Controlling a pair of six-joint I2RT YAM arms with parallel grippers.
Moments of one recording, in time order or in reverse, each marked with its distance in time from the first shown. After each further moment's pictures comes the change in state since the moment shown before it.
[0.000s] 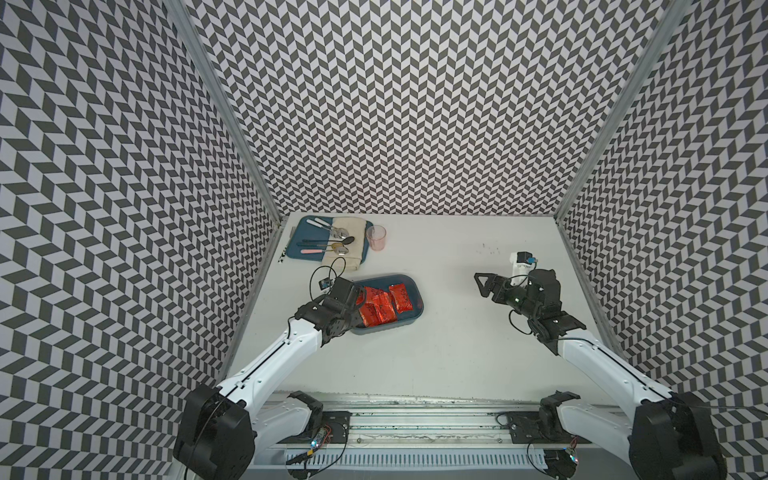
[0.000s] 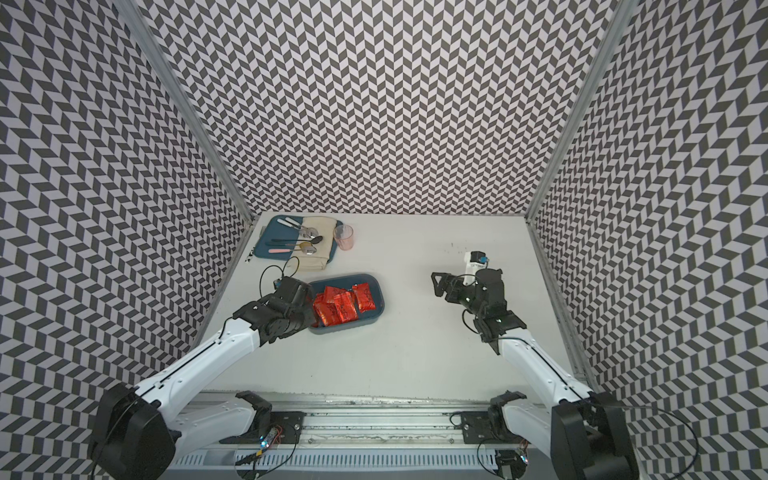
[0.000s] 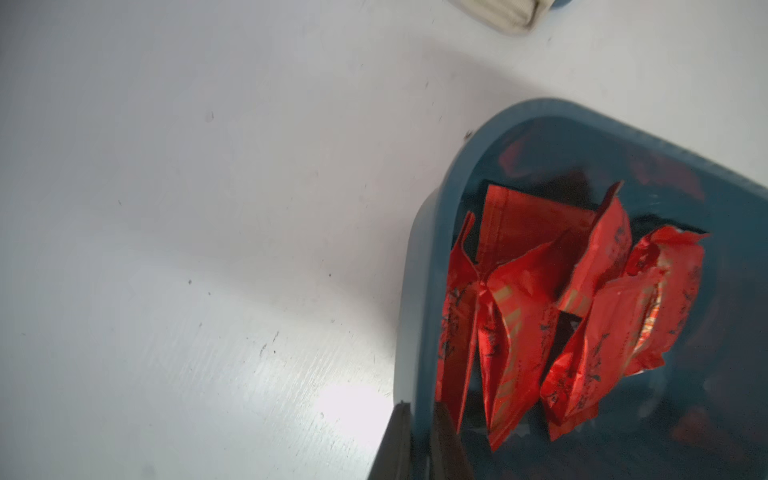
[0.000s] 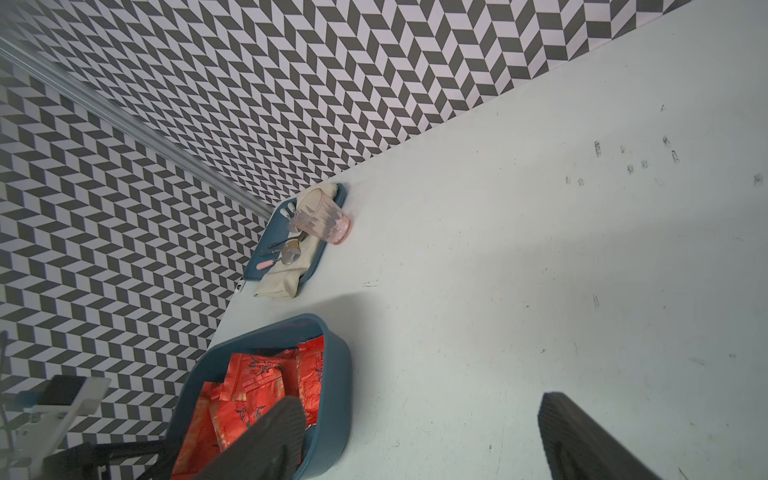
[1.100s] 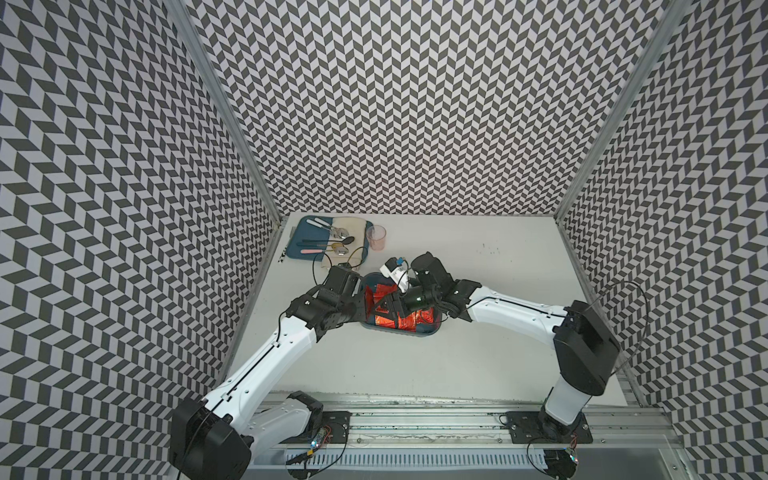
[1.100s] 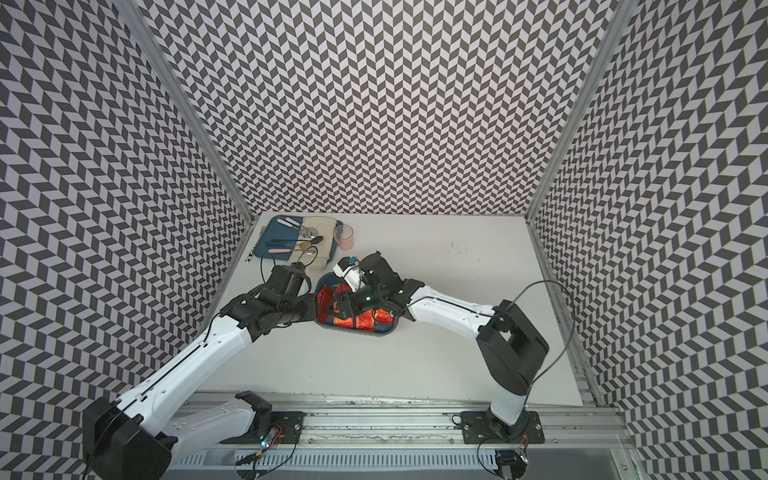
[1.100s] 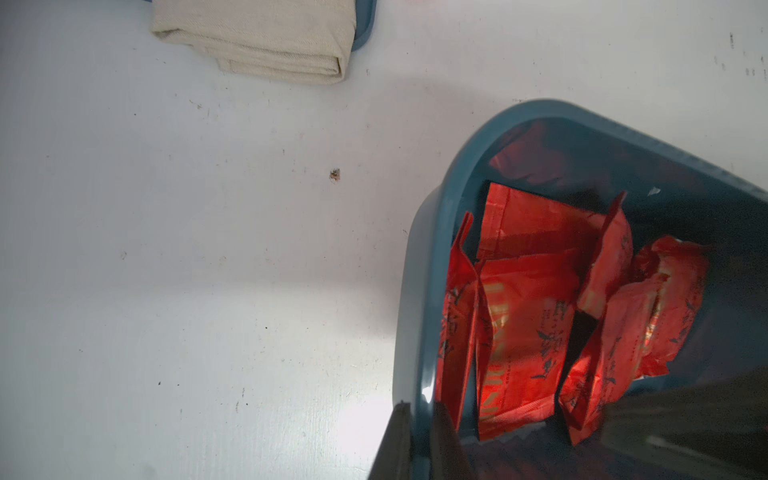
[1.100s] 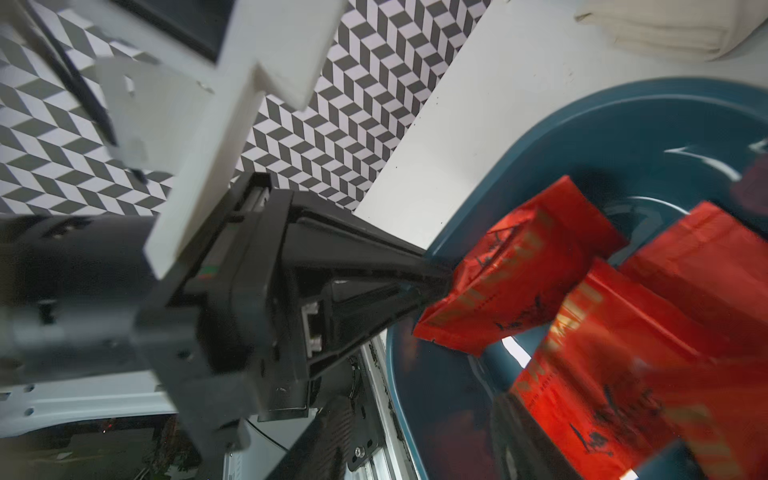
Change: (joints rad) left arm -0.008 -0.045 0.095 -0.017 0.183 0.350; right arm 0.643 0.665 0.699 -0.194 -0.308 -0.008
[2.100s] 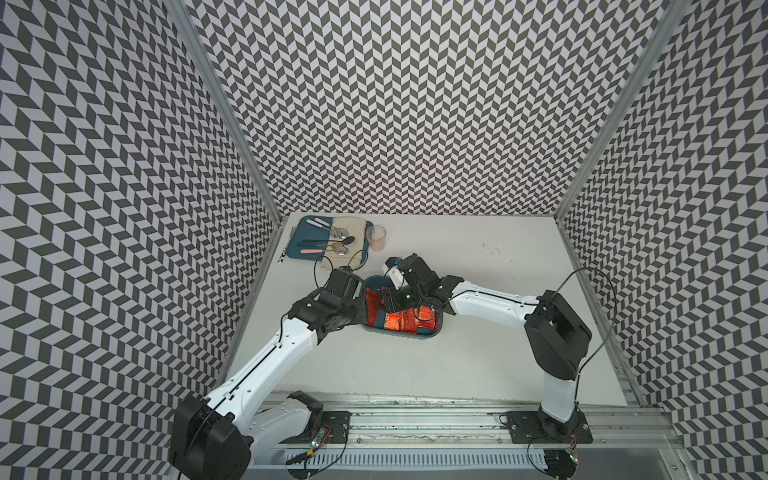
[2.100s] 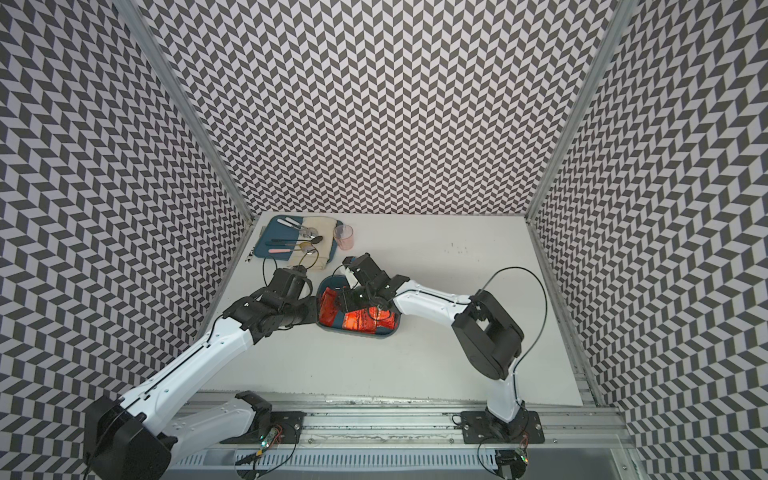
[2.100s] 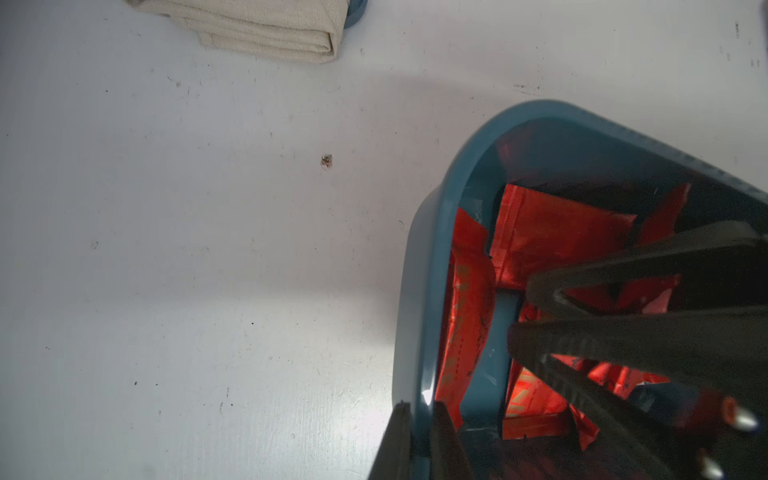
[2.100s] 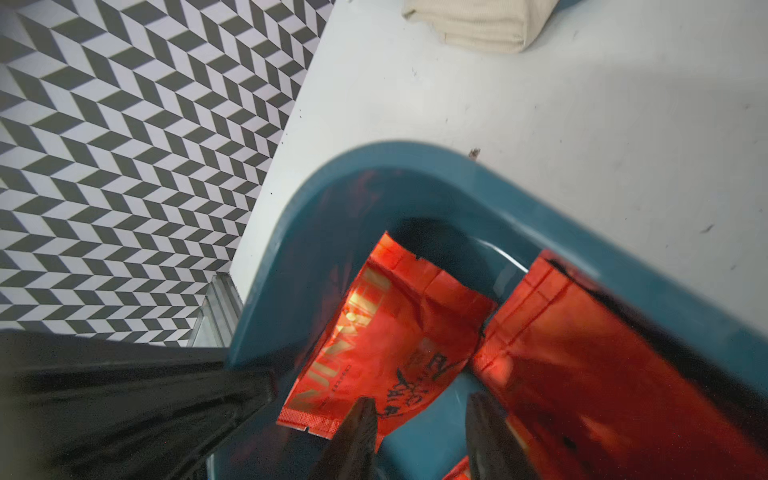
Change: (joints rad) left arm 0.000 -0.002 -0.037 0.031 0.014 -0.016; right arm -0.025 0.134 0.099 -0.105 0.234 0.032
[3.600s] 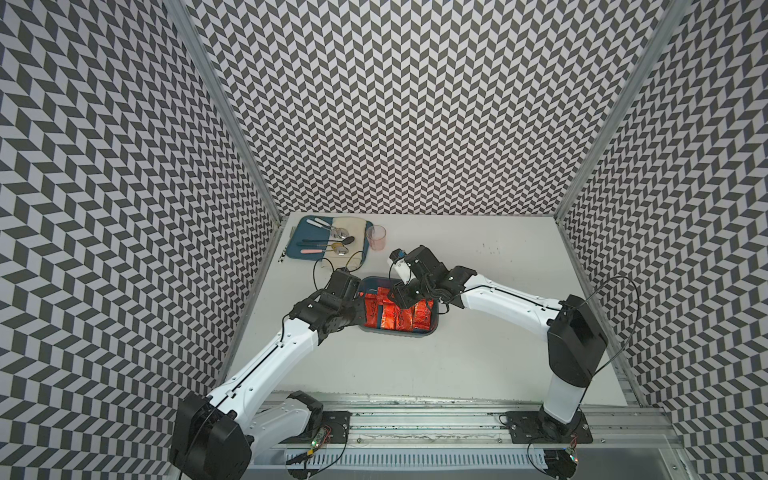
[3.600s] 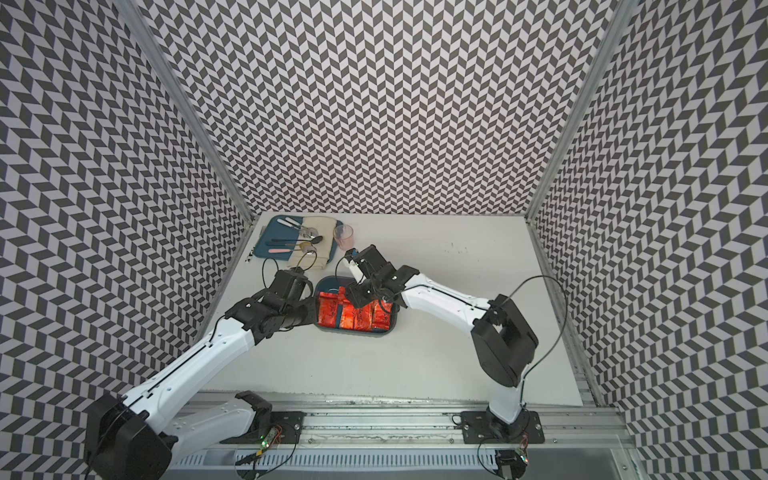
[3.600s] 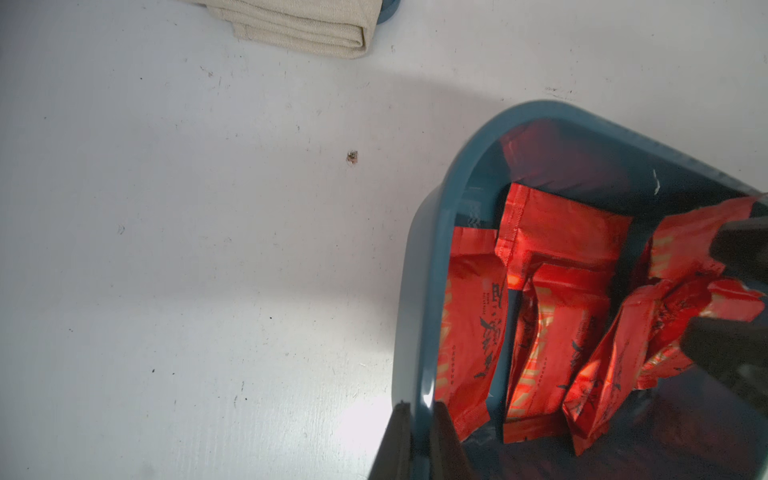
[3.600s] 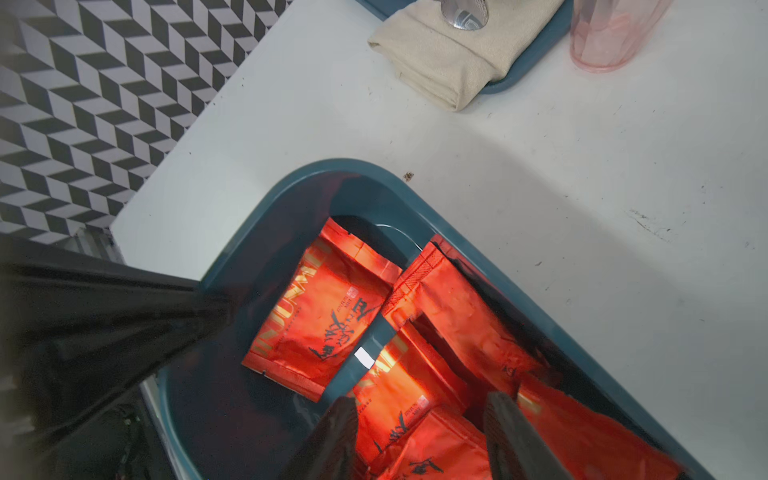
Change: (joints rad) left arm 0.000 0.006 -0.021 0.010 -0.054 -0.031; right arm -0.032 -0.088 0.061 -0.248 0.204 -0.350
